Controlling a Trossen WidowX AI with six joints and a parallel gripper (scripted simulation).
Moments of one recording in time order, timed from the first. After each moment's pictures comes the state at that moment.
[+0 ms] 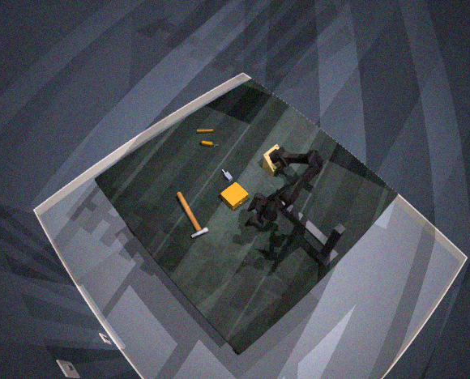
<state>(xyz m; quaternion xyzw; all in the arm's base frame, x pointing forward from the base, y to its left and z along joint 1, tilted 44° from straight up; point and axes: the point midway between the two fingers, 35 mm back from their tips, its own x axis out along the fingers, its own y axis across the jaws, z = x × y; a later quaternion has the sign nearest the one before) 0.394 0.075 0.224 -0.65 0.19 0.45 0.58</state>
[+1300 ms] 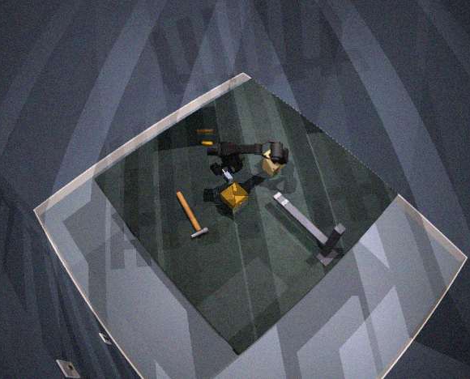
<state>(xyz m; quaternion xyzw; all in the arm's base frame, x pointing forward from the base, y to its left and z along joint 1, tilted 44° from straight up) 0.249 -0.090 -0.076 -0.24 0.32 0.63 0.67</state>
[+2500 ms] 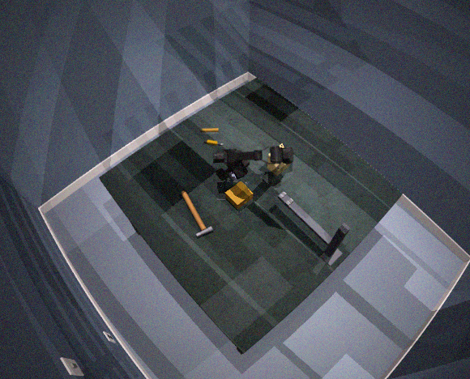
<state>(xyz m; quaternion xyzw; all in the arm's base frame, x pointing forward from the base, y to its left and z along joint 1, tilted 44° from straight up) 0.248 -0.048 -0.120 -0.24 0.32 0.63 0.67</state>
